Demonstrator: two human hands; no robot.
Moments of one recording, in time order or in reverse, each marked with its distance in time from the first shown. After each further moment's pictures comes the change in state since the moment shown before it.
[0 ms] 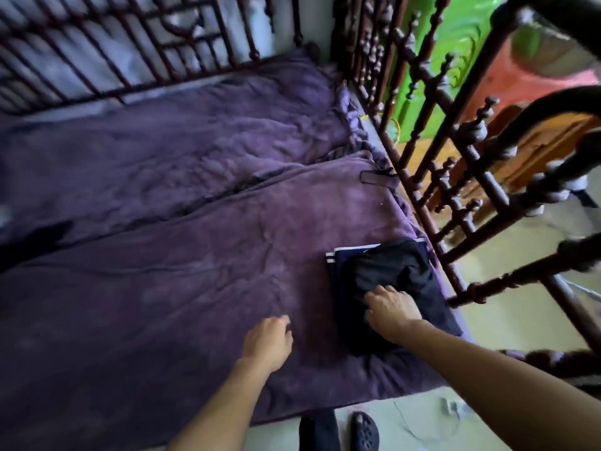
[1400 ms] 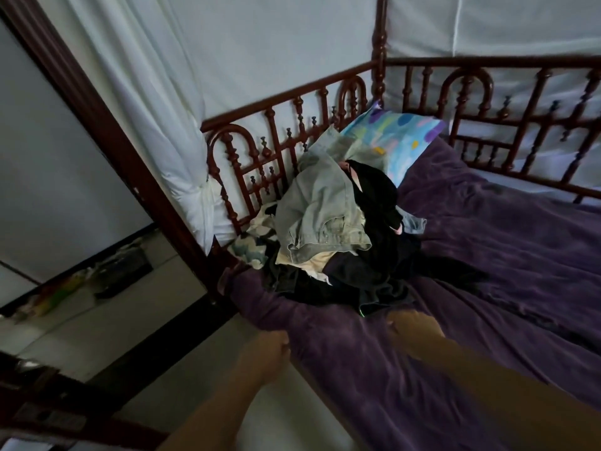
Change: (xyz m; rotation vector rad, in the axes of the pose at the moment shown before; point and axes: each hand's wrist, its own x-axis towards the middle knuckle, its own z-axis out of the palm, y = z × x) left_hand -0.455 -0.730 -0.105 -0.355 0.366 -0.763; right_hand 0.026 -0.901 -0.132 -0.135 0.121 -0.906
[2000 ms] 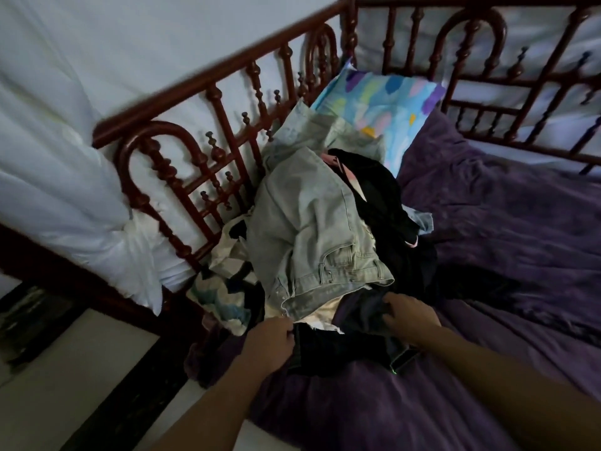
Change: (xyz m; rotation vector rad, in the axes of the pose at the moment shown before) left_hand 0.316 -0.089 -0.073 -0.010 -0.085 0.147; right_hand 0.277 -0.020 -0.018 0.144 -0.095 0.339
